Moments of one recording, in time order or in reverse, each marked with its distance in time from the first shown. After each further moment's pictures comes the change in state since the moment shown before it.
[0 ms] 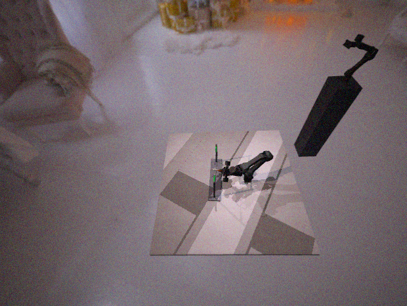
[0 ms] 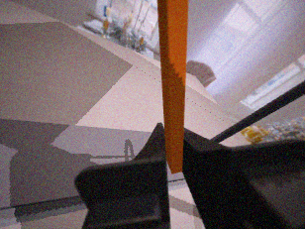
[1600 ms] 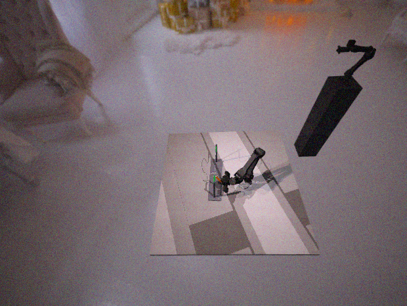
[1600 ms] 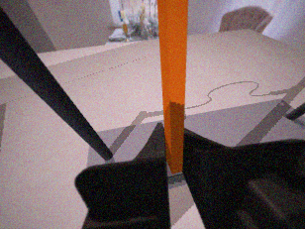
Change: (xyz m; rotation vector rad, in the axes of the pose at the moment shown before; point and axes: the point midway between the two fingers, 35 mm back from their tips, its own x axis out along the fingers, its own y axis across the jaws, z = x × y) arm -0.027 0.101 0.029 0.445 0.046 0.234
